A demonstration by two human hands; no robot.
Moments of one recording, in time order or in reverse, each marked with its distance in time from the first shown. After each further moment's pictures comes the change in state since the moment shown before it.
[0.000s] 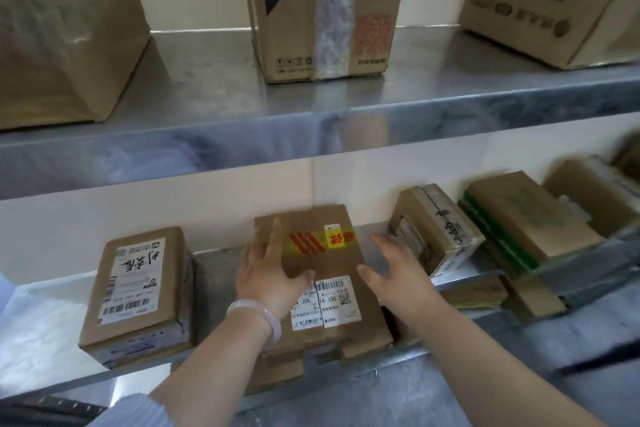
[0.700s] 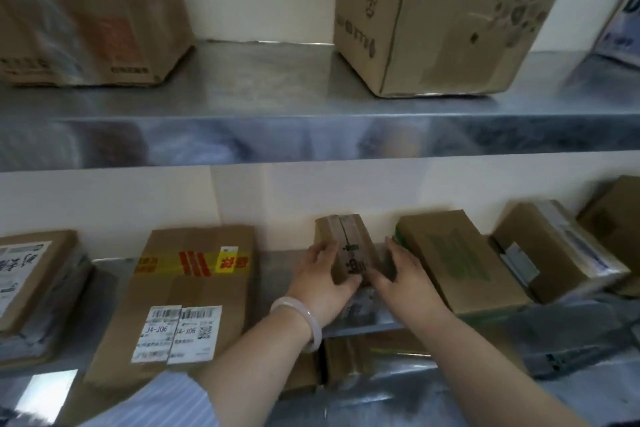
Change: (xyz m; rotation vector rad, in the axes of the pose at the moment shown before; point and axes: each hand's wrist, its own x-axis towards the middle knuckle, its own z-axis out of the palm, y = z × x) left_hand 0.015 0.216 0.137 -0.193 -0.147 0.113; right_hand 0.067 0.142 -0.143 0.040 -0.051 -0.028
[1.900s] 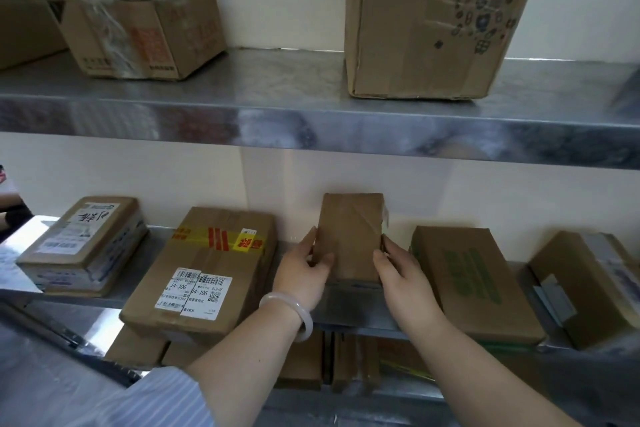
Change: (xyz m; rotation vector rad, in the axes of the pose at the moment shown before) left_hand -0.027 0.020 0.000 -0.465 0.349 -0.243; right_hand -0.011 -0.008 -0.020 0.465 -0.120 -0.131
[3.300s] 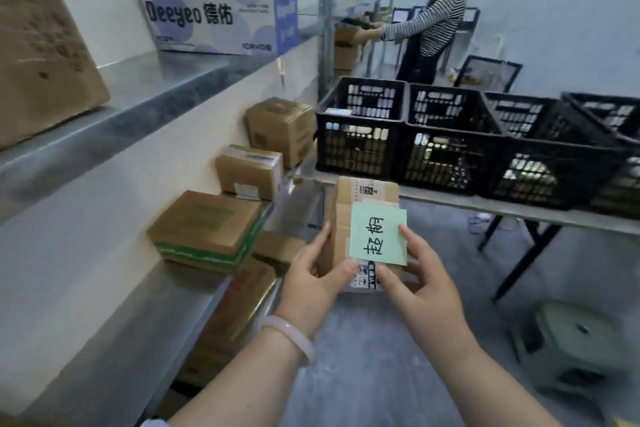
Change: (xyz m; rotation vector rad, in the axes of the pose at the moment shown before) left_hand -0.172 0.017 0.030 -0.171 -1.444 0.299; right_hand -0.321 -0.017 0.080 -0.067 1.487 0.128
